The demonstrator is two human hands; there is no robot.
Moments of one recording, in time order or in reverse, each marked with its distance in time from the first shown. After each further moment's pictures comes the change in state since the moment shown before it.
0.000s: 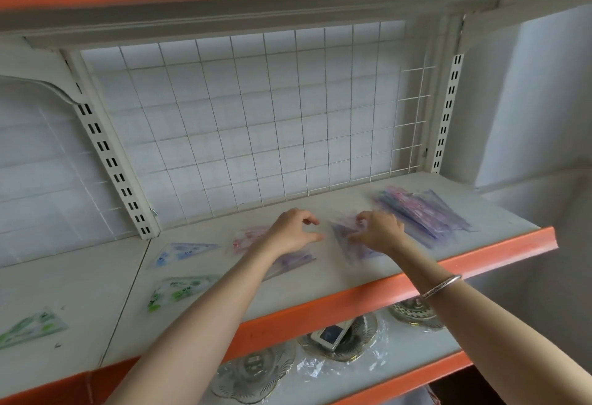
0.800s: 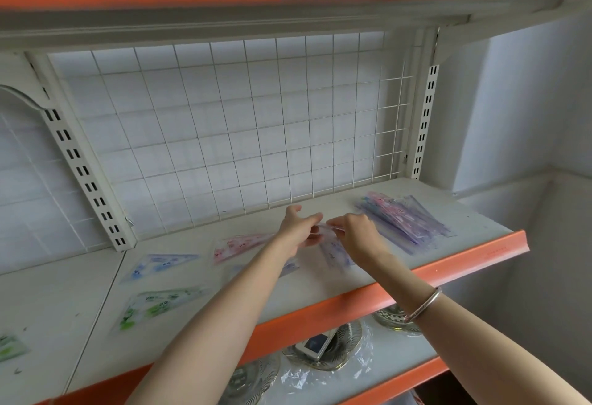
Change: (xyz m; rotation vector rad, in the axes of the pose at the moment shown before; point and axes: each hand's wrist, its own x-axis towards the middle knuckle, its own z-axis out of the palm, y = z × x) left_hand 0.038 0.033 0.033 -1.003 0.036 -0.420; right_hand -0.009 -0.006 0.002 0.123 0.201 -0.291
